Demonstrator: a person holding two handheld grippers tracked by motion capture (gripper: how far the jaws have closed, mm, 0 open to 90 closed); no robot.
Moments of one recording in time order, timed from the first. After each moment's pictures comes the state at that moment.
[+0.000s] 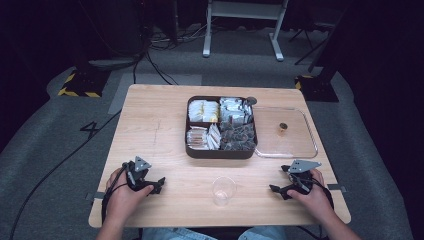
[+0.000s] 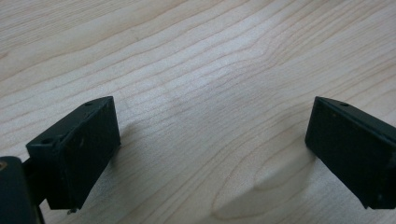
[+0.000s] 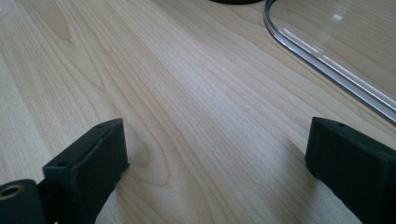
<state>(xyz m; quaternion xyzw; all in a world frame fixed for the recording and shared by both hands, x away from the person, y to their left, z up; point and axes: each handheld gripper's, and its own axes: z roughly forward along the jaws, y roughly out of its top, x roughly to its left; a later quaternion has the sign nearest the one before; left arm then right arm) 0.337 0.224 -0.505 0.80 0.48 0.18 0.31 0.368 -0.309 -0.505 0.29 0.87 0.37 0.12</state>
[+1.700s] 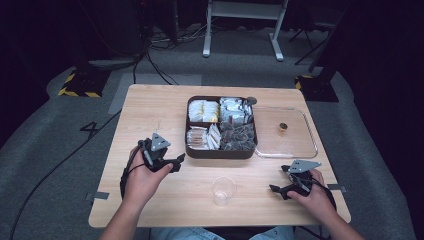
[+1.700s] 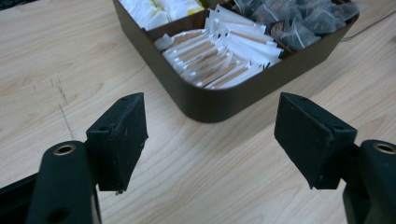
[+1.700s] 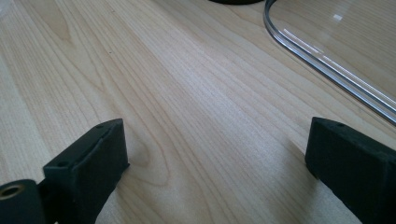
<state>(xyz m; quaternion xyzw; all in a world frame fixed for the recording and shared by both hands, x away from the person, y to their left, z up) 0.354 0.156 -0.401 0.79 0.44 0.20 0.38 0.368 -0.309 -0.505 0.29 0.87 0.37 0.13</state>
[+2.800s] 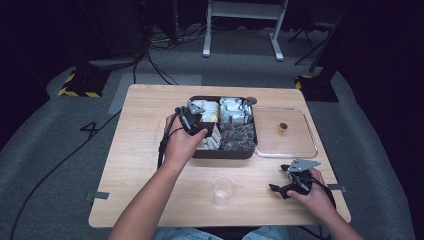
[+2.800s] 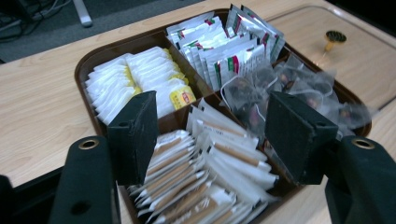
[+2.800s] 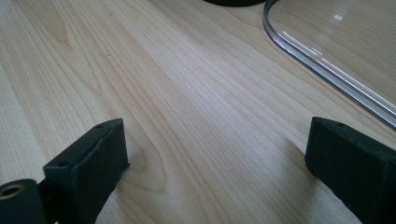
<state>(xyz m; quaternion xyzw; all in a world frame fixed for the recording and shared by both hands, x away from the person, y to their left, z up) 0.450 0.077 -0.381 0.77 0.45 0.20 0.40 0.371 -0.308 -0.505 0.29 0.87 0.37 0.12</state>
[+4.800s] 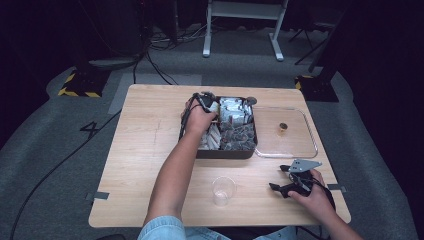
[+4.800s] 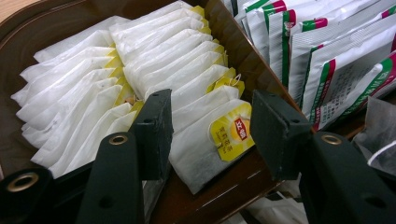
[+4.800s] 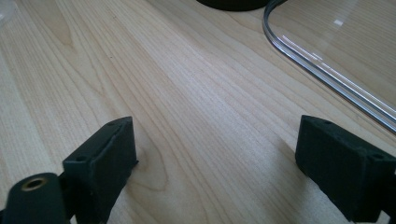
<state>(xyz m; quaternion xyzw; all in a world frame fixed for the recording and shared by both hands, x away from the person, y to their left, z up) 0.577 0.042 -0.448 0.81 0.50 0.13 0.28 0.370 -0.310 -0.505 0.28 0.87 0.38 0.13</state>
